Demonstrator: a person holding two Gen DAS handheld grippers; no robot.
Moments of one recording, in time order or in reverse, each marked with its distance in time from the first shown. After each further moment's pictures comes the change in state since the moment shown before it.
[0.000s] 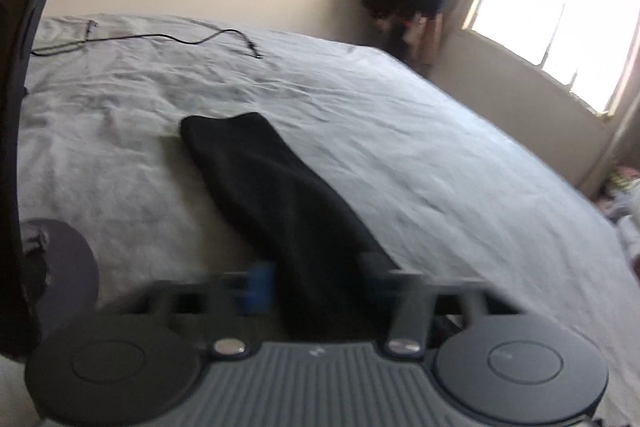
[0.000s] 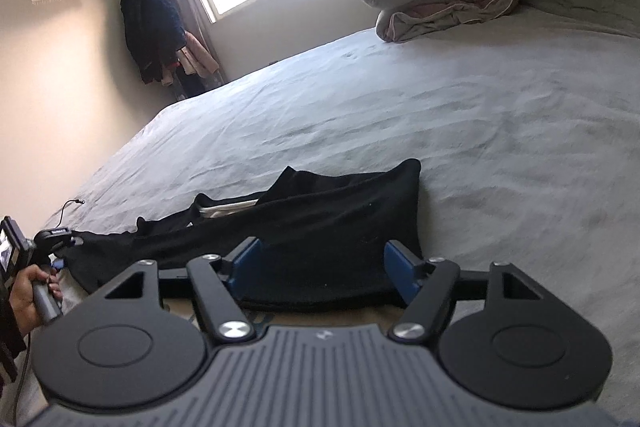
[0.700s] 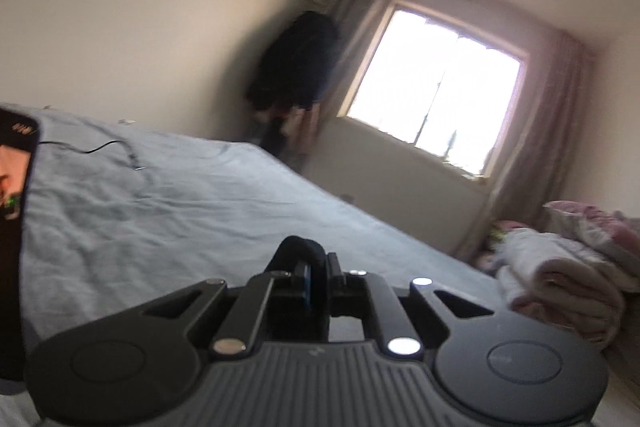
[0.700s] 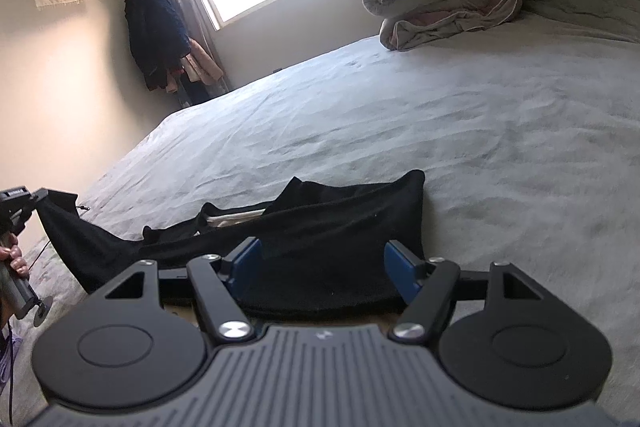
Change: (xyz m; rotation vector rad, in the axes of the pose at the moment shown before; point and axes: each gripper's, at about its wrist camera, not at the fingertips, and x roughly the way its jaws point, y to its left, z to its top) left arm -0.141 -0.048 0.011 0.055 -0.292 -0.437; right arm -0.009 0.000 0.005 0.007 -0.026 0.016
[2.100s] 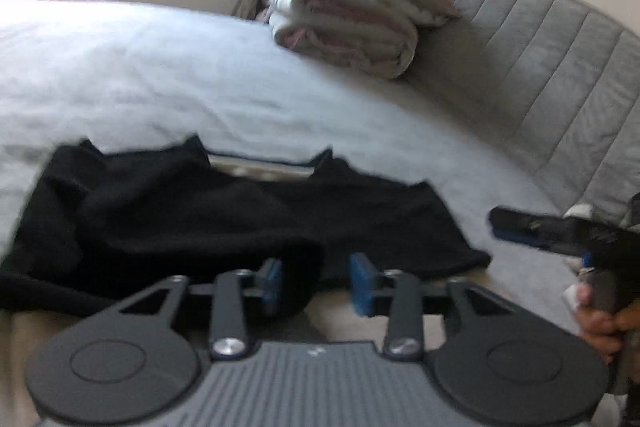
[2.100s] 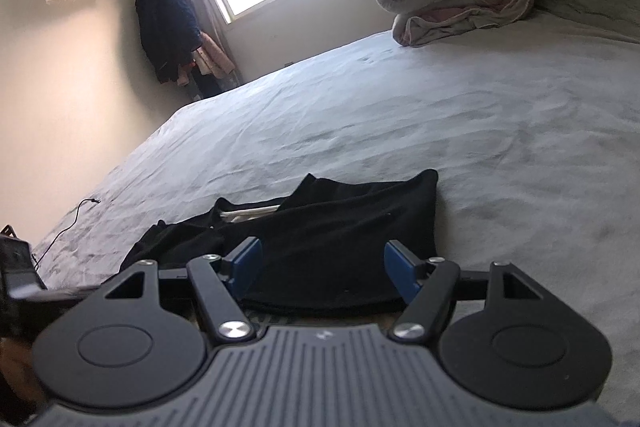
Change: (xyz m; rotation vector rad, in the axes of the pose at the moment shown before) left arm -0.029 -0.112 -0.144 0.299 0.680 -0.620; right arm -0.002 0.012 0.003 -0.029 0.025 0.037
